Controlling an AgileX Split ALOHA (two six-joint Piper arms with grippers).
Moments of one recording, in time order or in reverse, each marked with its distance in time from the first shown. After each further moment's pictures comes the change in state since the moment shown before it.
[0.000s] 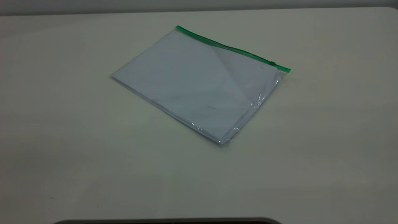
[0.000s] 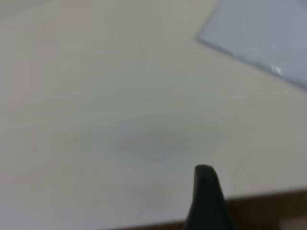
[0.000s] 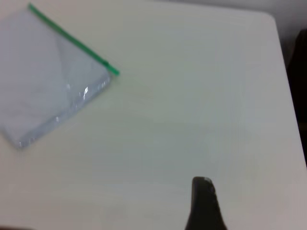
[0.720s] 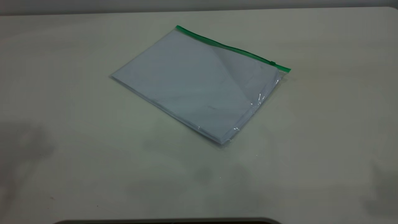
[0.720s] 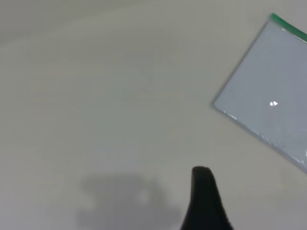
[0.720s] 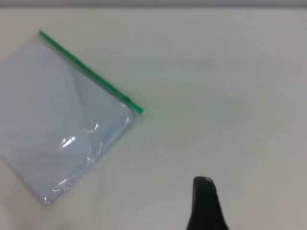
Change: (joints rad) left arm 0.000 1.225 -0.566 -0.014 -0.410 -0.028; right arm 0.000 0.817 -0.192 0.089 -0.444 0.043
